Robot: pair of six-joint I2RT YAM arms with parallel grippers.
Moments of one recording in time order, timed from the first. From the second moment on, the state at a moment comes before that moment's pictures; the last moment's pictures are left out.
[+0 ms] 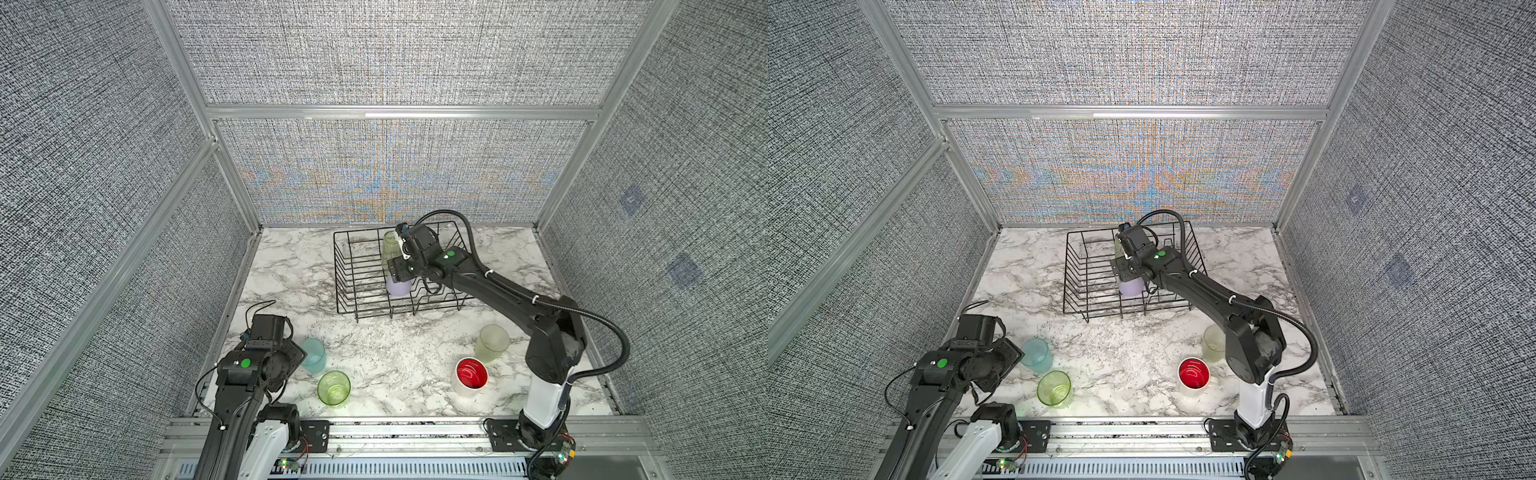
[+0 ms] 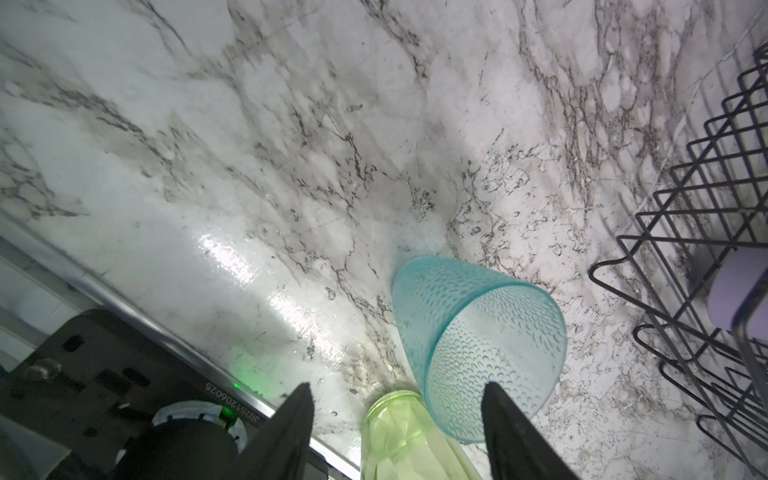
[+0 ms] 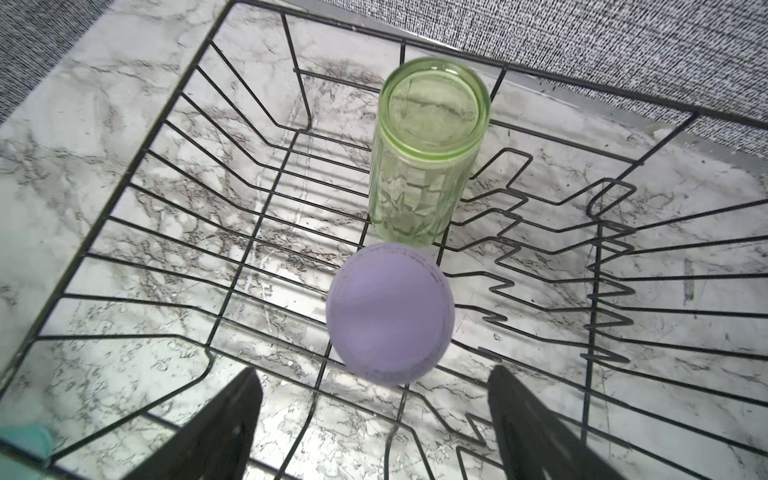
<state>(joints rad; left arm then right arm) -0.09 0.69 0.72 -1.23 0.00 -0.95 0.71 1.83 1.63 -0.59 0.17 0.19</state>
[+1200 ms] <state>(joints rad) -0.09 0.68 0.78 -1.00 0.16 -0.84 0.71 1.25 1.08 -0.43 0.20 0.28</state>
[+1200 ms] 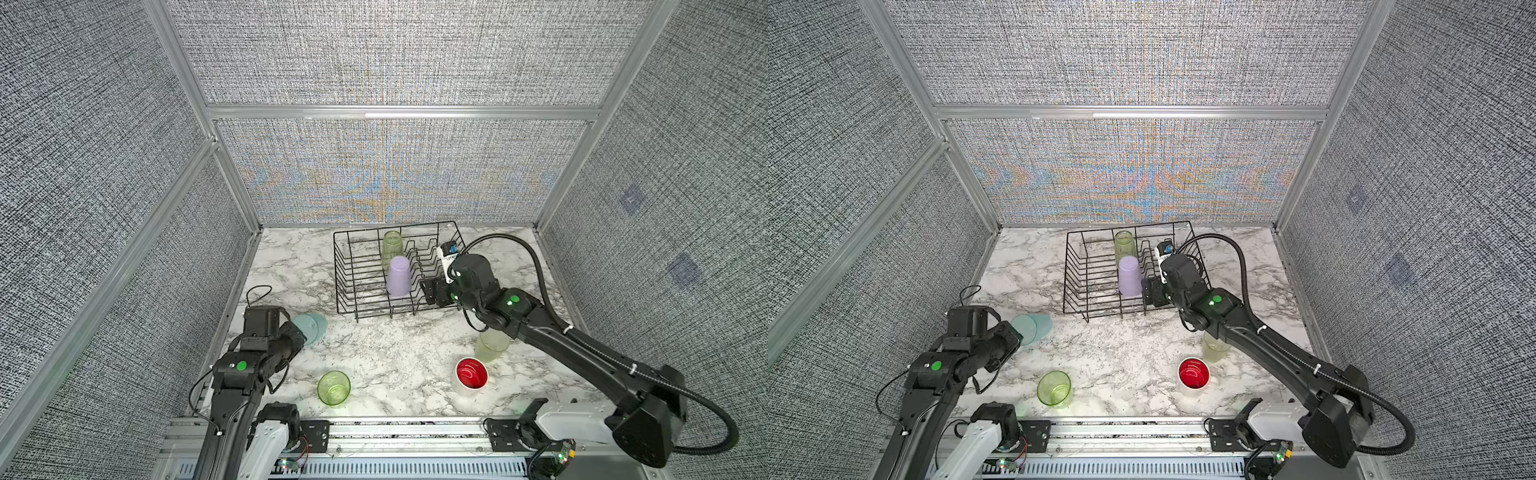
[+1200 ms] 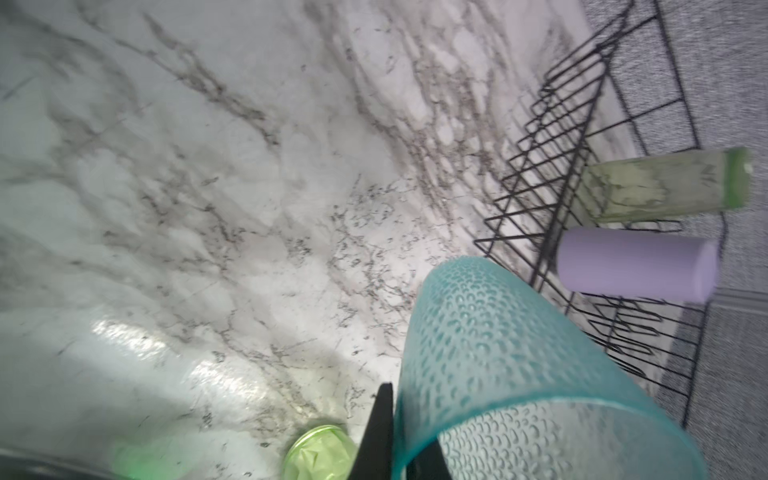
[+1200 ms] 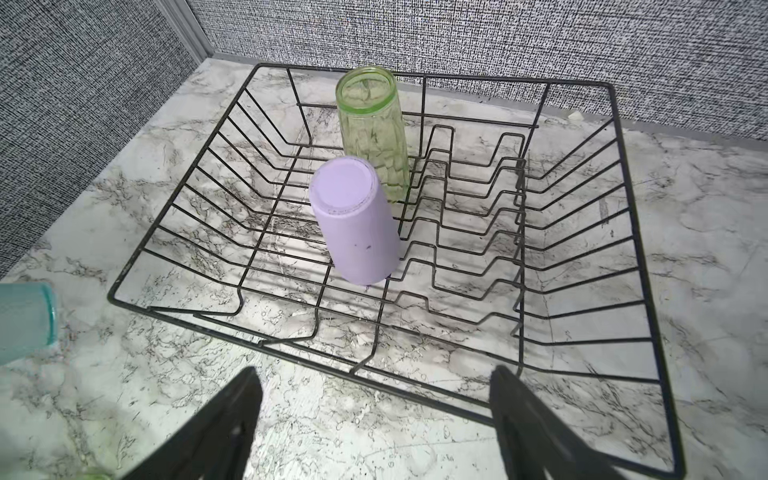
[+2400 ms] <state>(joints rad) -0.23 0.95 0.78 -0.13 1.01 -0.93 0.62 1.23 0.89 0.34 -0.75 0.94</state>
